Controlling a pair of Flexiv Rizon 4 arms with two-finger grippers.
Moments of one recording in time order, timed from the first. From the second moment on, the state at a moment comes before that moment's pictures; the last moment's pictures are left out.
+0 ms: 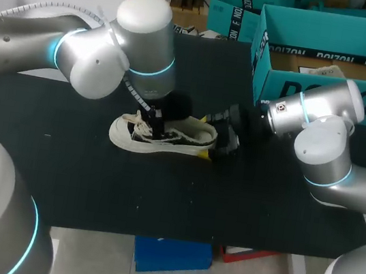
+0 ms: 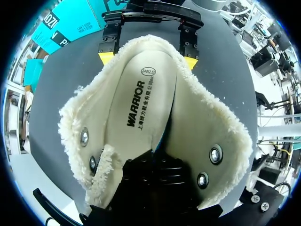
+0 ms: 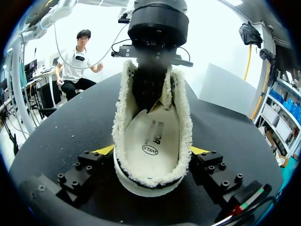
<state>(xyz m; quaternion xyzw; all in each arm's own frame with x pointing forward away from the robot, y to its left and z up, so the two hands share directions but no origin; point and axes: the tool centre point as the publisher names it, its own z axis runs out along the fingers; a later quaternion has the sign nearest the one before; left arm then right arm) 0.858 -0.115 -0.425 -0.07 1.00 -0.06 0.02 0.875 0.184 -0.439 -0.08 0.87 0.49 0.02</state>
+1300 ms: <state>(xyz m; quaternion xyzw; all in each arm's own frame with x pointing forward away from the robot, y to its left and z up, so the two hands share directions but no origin) 0.856 -0.123 -0.419 -0.04 0.99 -0.14 -0.04 0.875 0.183 -0.439 -0.08 0.87 0.49 0.02</state>
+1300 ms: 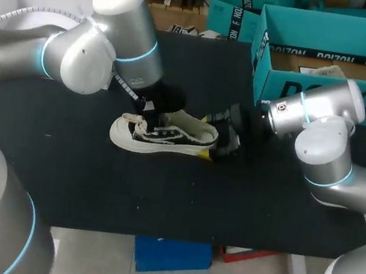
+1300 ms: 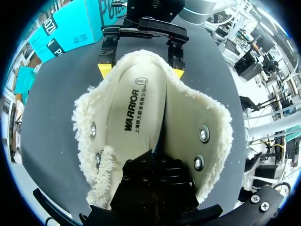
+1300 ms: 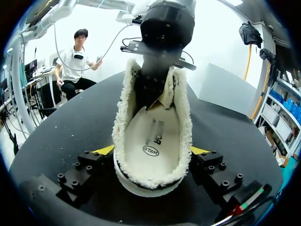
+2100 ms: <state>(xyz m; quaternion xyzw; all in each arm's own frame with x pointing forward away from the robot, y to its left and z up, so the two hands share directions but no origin) 0.860 -0.122 -0.393 -0.04 0.99 -0.16 -0.03 0.876 0.182 -0.439 -0.08 0.87 0.49 0.02</state>
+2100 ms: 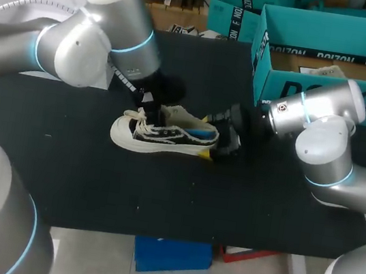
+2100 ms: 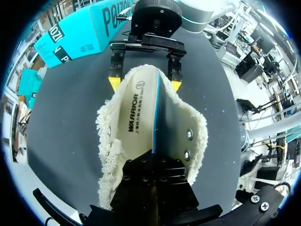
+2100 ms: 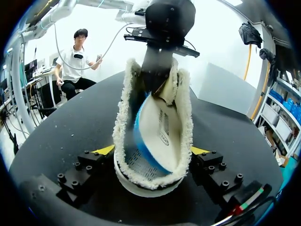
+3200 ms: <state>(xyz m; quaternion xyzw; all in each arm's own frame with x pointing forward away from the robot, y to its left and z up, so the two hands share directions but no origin) 0.843 -0.152 -0.395 0.01 0.99 -0.13 -0.05 0.875 0.182 -0.440 -0.08 0.87 0.49 0.02</state>
